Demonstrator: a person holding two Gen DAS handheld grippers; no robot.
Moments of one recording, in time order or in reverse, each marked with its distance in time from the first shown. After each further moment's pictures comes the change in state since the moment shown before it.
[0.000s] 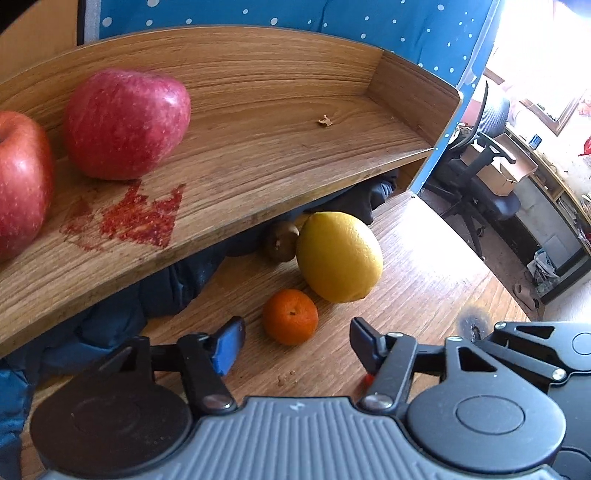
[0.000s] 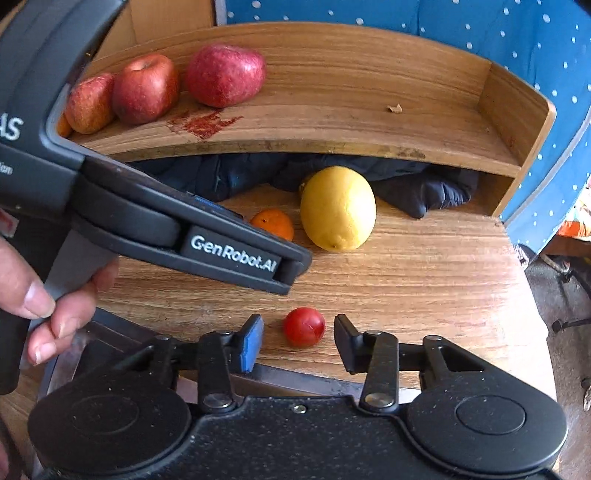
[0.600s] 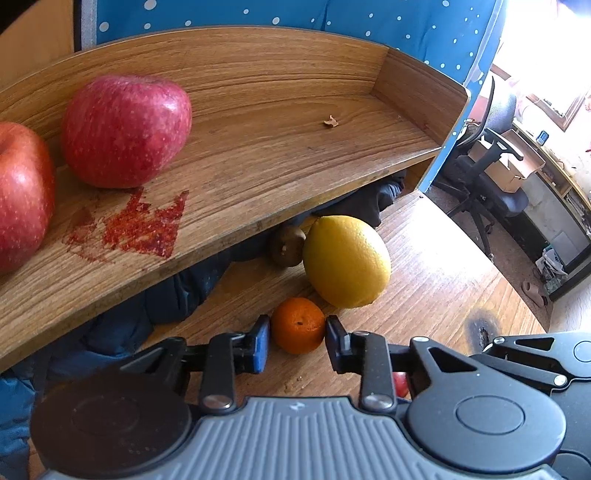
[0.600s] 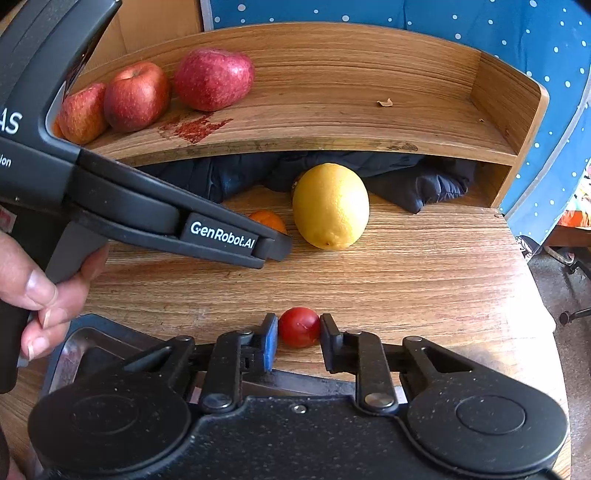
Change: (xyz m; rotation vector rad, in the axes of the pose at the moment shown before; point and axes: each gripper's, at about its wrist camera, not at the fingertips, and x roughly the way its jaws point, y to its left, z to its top) left arm 0.001 -0.002 0.004 0.002 0.016 0.032; right arm 0.000 -0.004 -0.002 0.036 -0.022 0.019
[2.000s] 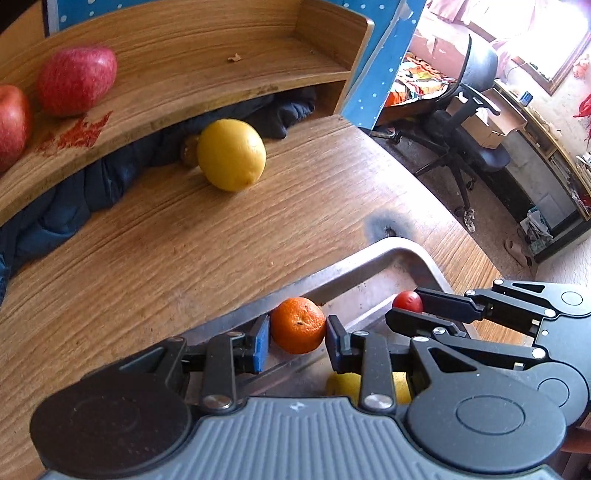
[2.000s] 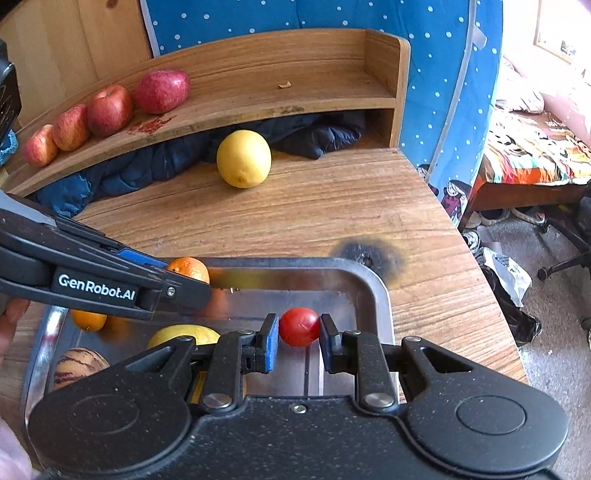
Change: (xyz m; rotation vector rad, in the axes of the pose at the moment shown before) left arm -0.039 -0.080 -0.055 0.018 0.143 -0.028; right arm -0.068 -0.055 -0.078 0.136 -0.031 -0.052
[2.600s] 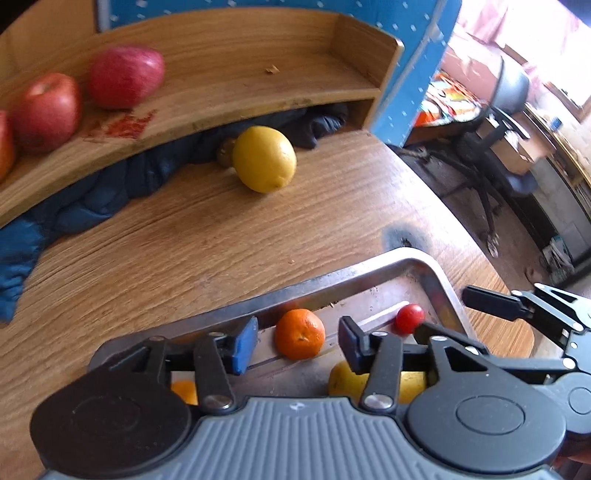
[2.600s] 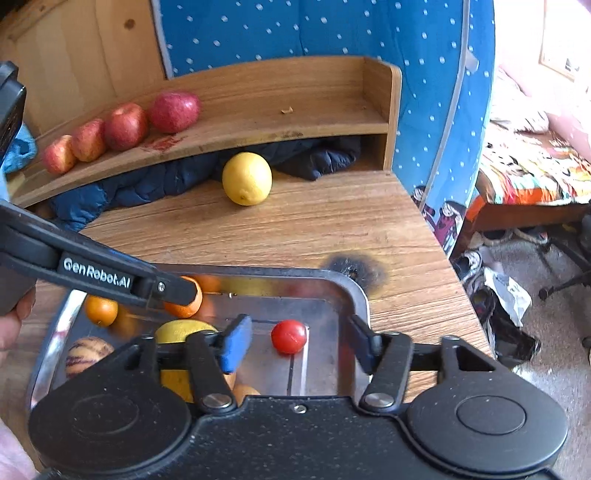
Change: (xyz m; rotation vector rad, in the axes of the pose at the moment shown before) left arm -0.022 -0.007 -0.011 -0.107 -0.057 0.100; right arm -0.031 -0.015 -0.008 -0.041 -0.076 0.033
